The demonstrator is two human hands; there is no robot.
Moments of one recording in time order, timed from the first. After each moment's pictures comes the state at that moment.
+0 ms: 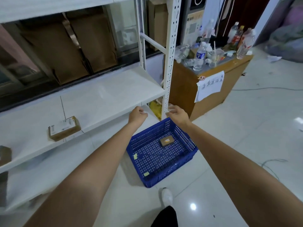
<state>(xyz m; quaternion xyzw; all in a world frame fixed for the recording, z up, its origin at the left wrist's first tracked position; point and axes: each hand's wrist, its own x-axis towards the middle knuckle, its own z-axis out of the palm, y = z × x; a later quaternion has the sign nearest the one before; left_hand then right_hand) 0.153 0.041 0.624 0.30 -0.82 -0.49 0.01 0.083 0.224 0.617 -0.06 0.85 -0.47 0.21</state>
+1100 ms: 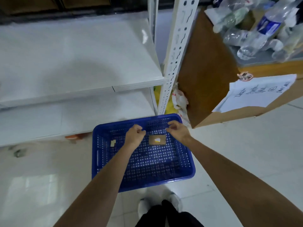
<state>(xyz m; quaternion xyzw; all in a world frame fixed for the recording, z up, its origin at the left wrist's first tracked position) -0.061 0.112 0.318 0.49 -0.72 -0.50 -0.07 -0.214 0.253 0.310 -0.18 0.85 -0.28 0.40</state>
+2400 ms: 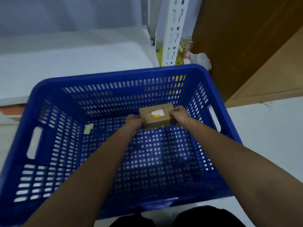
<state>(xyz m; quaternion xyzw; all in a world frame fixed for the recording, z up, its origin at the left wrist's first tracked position) -0.106 0.103 -0.115 0.58 -0.56 -0.60 0.00 -0.256 0.225 -0.119 -0.08 0.84 -0.39 0.38</state>
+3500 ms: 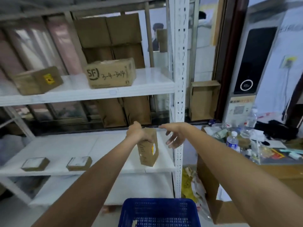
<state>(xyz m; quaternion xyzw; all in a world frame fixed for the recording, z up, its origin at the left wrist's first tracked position) -0.064 0.128 0.861 0.57 -0.73 -0.33 0.14 -0.219 0.204 0.852 -0.24 0.77 -0.28 0.51</state>
